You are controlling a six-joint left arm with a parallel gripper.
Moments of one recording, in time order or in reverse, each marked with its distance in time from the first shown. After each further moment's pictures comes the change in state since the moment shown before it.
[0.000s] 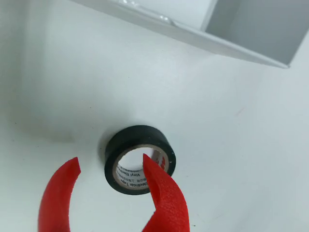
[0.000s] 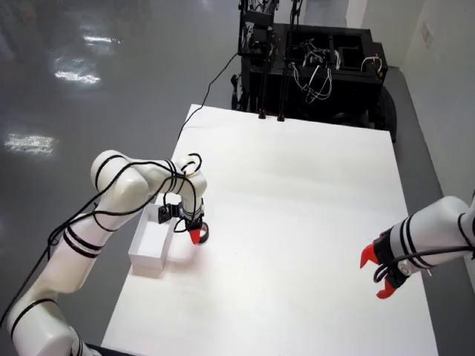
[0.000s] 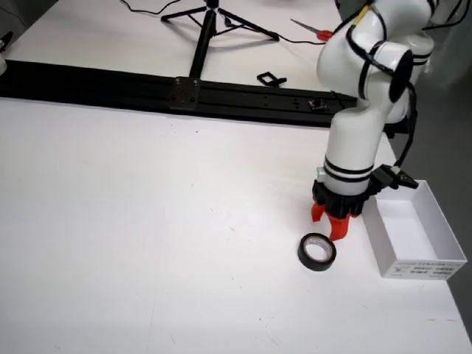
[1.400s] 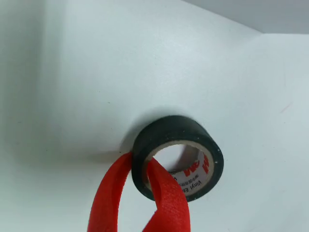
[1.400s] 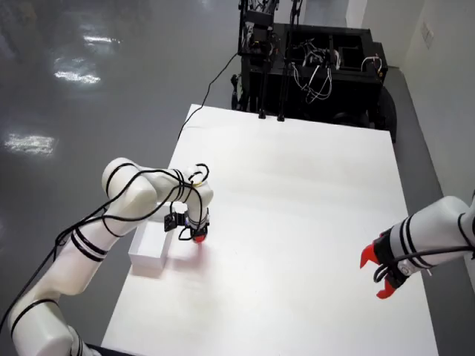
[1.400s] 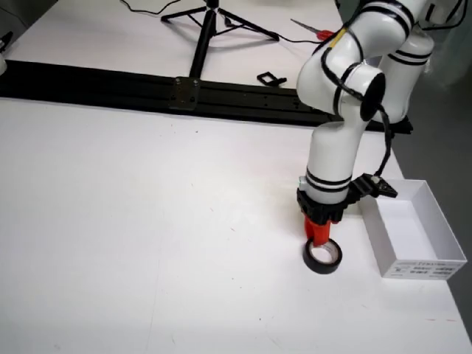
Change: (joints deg) arm -2.2 5.0 -3.3 -0.9 0.0 -0.2
